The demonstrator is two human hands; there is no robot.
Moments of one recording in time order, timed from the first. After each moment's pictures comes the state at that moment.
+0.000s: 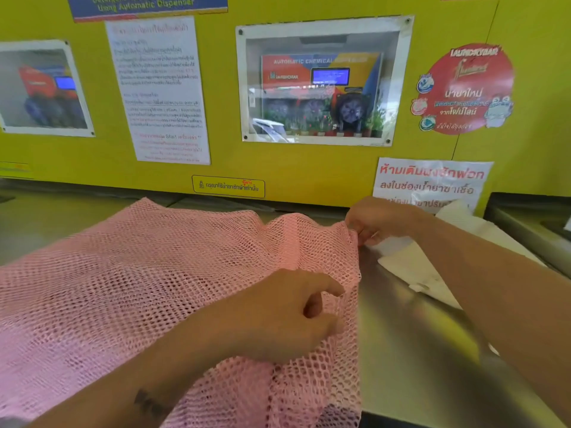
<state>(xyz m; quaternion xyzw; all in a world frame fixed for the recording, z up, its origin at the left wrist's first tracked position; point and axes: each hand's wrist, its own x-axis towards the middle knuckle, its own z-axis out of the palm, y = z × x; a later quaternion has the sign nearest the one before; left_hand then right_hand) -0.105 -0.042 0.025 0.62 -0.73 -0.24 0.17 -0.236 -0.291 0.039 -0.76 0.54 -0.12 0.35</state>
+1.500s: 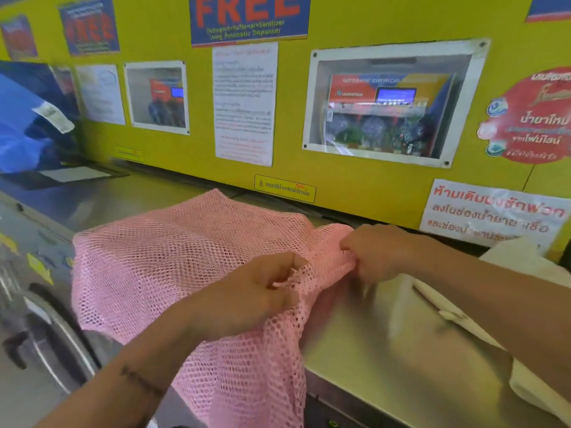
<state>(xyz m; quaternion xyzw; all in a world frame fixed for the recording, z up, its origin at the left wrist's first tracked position) -0.089 0.007 0.006 0.61 -0.59 -0.32 0.42 -0.213 -0.212 0.038 -0.95 0.27 0.10 -0.15</state>
